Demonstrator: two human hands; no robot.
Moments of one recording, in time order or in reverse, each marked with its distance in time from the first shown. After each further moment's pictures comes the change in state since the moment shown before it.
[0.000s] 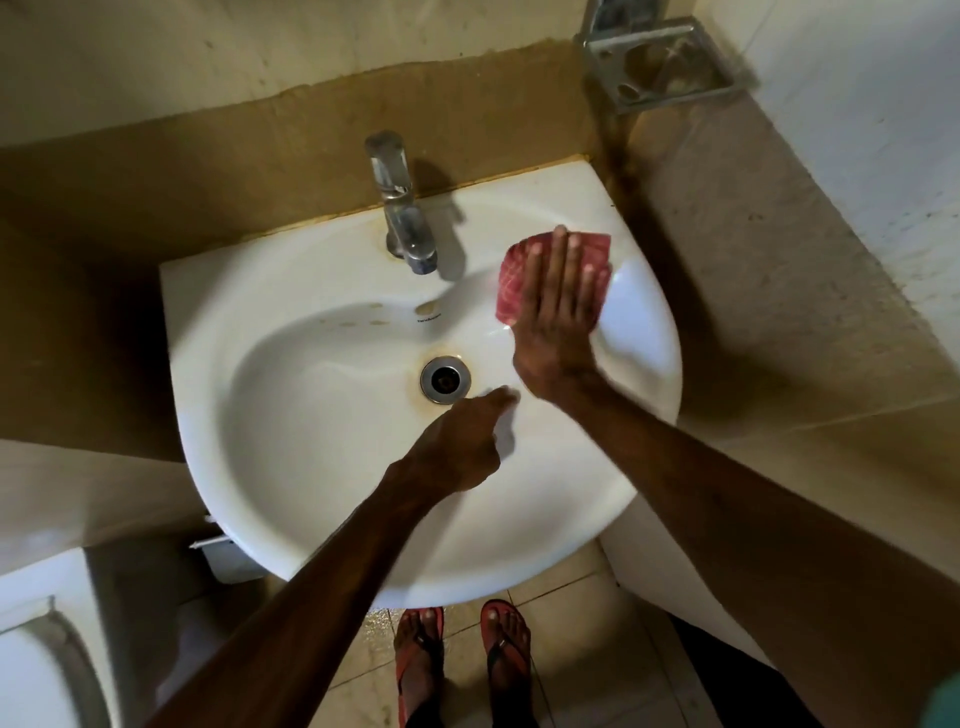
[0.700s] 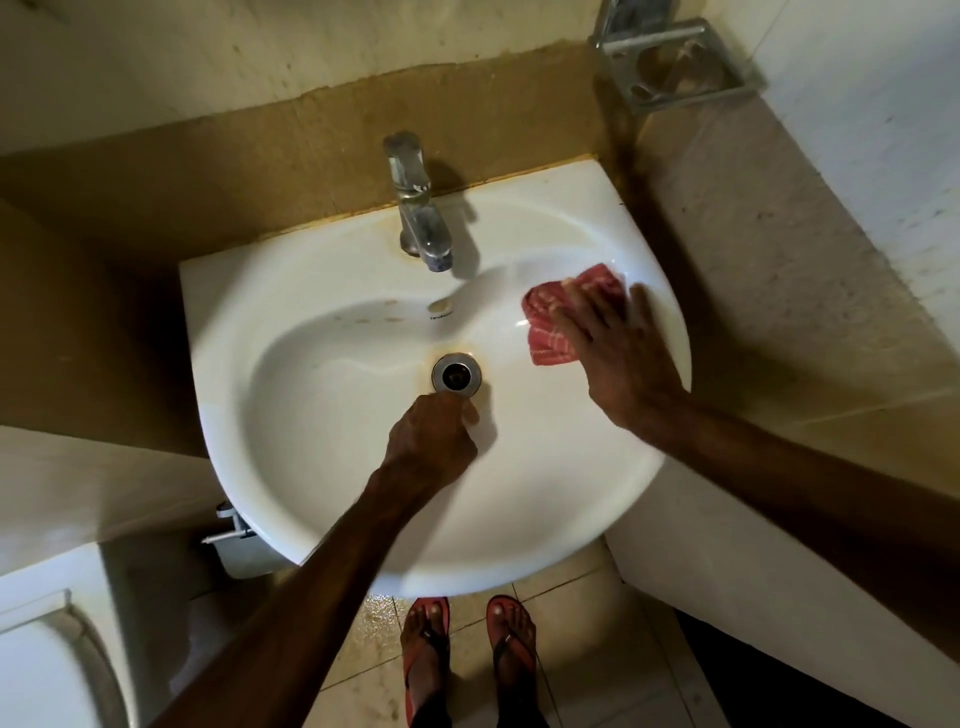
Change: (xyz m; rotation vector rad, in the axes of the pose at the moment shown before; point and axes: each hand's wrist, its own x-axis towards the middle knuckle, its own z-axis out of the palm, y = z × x) left_hand -0.022 -0.017 -0.015 0.050 0.215 -0.308; right_hand -0.031 0.058 -0.032 -0.282 -0.225 -0.294
